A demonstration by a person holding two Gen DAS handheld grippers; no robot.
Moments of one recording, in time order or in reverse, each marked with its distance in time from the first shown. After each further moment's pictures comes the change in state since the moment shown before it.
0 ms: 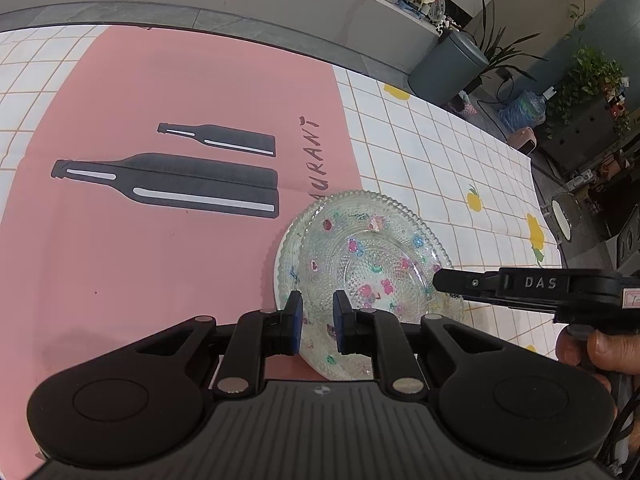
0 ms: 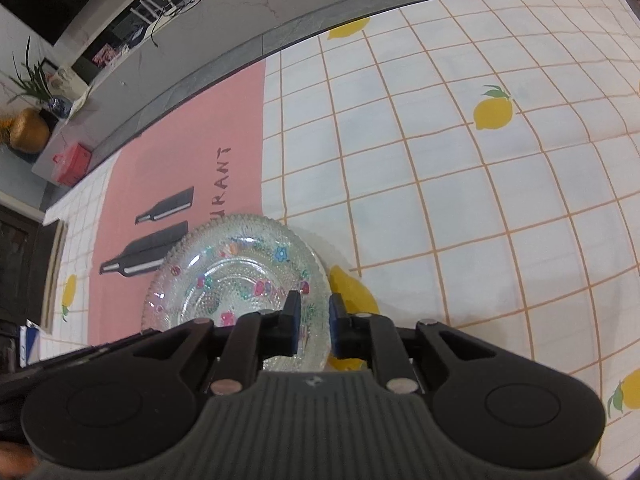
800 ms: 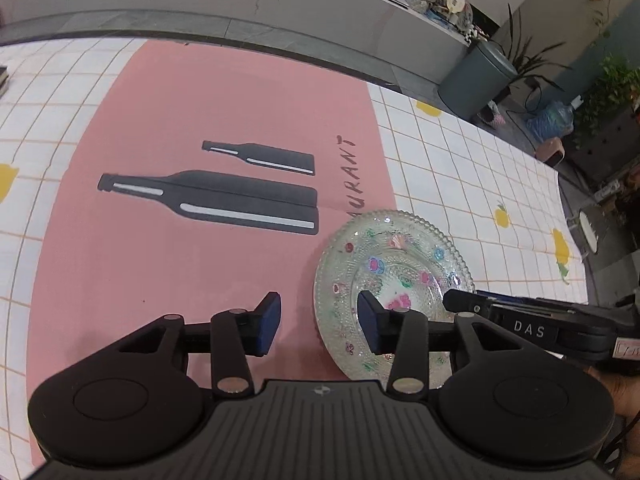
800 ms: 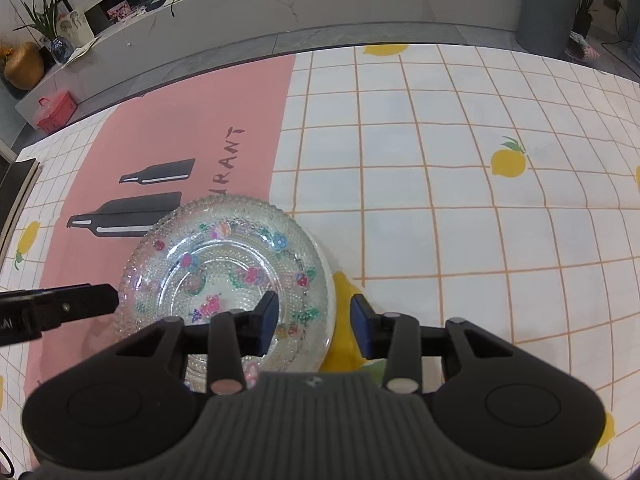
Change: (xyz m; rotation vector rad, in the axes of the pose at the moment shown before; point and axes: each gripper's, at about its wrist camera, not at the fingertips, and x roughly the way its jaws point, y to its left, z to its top) left arm -0.016 0.005 0.005 -0.029 -0.024 0.096; right arm 0.010 0.031 -0.012 -0.211 -0.050 -0.140
